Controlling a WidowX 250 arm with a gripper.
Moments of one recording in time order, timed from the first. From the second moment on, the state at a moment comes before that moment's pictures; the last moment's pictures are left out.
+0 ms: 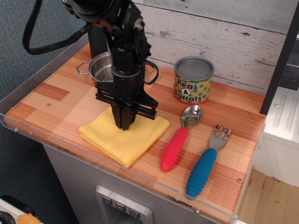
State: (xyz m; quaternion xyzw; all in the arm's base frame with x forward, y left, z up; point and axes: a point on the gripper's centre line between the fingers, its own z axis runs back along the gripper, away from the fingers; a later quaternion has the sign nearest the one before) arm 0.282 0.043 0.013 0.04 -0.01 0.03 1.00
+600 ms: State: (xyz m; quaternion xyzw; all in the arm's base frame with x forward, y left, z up) arm 0.286 0.051 0.027 0.03 -0.01 0.06 1.00
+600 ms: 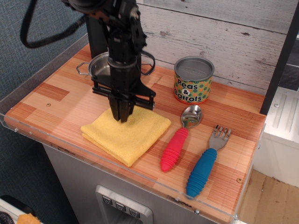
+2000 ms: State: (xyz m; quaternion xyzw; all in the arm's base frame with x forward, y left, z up) arm 0.305 0.076 0.077 0.01 -0.07 0.09 0.99
